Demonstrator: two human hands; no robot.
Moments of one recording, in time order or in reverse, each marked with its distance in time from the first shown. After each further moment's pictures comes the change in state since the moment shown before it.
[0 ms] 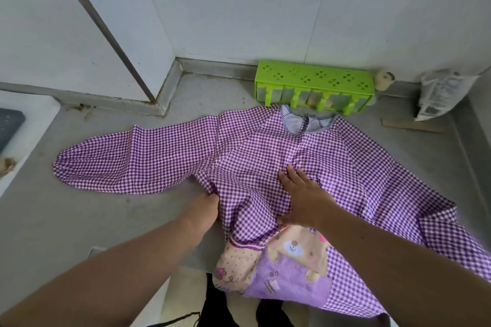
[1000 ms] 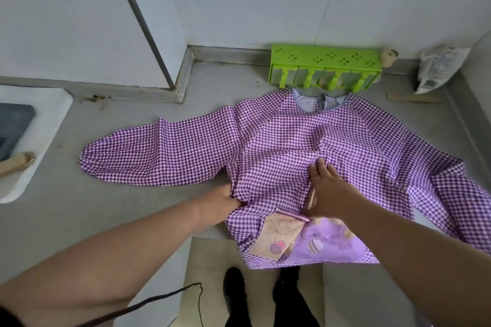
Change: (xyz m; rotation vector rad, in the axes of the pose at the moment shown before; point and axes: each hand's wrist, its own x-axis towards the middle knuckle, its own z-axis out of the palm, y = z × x) left_hand -0.038 -0.036 -0.074 0.242 -0.505 0.255; right_hand -0.043 -0.055 0.029 -0.037 -0.089 0.238
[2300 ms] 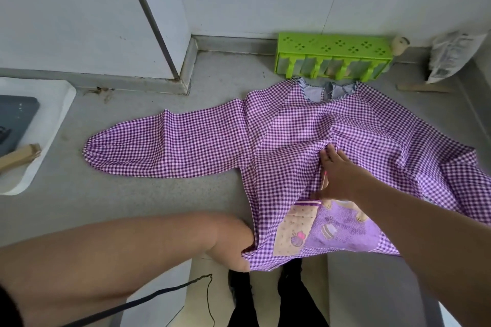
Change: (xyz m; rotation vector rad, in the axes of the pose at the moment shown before) left_hand -0.019 -0.023 0.029 1.066 -0.508 0.282; right_hand 0.016 0.014 -0.005 0.012 -0.010 0.020
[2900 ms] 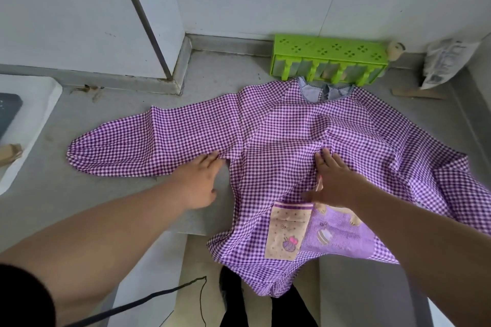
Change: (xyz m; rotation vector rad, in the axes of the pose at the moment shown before) left_hand -0.001 -0.089 -0.052 0.106 0.414 -0.554; right_hand 0.000 0.004 0.000 0.046 0.021 0.014
